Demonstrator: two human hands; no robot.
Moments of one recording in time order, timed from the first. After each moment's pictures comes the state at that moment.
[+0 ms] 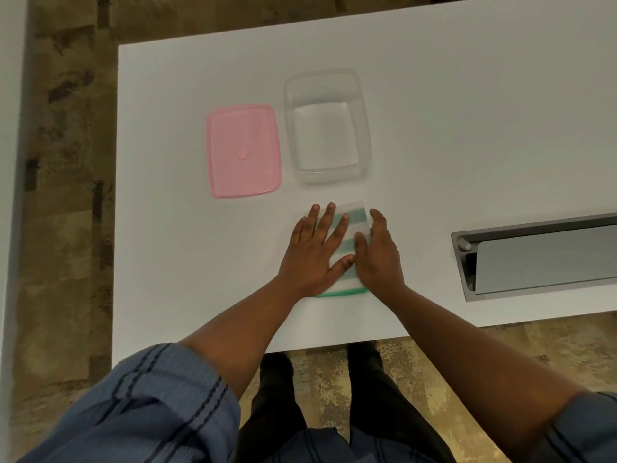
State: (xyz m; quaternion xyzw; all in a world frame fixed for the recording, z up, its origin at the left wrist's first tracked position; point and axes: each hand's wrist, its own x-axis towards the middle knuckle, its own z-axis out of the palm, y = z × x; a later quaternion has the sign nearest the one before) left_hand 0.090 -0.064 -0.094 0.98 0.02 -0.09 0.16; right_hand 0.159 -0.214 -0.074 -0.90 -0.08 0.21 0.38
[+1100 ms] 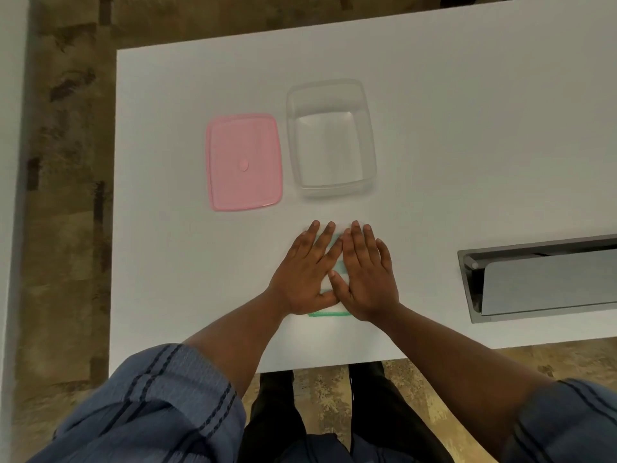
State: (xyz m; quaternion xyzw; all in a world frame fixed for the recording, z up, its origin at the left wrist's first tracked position) left_hand 0.090 -0.039 -0.120 0.98 -0.06 -0.06 0.18; right_hand 0.158 -0.215 -0.105 -0.92 -0.36 0.14 0.12
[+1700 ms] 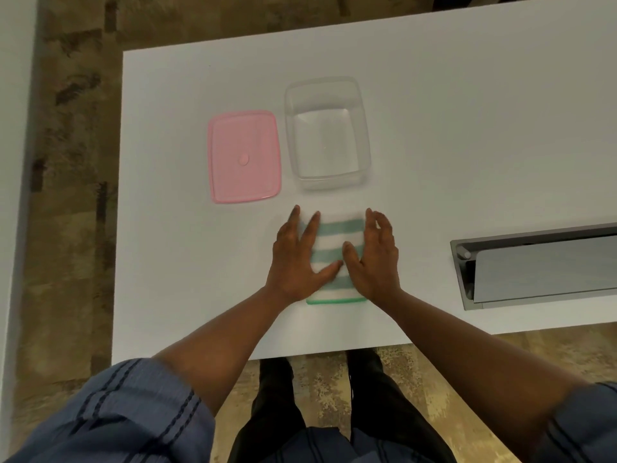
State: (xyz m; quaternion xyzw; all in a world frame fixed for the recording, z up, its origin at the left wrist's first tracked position) left_hand 0.079 -0.053 -0.083 0.93 0.17 -0.03 0.32; right_hand 0.164 -0.215 -0.080 -0.92 -0.17 0.16 0.33
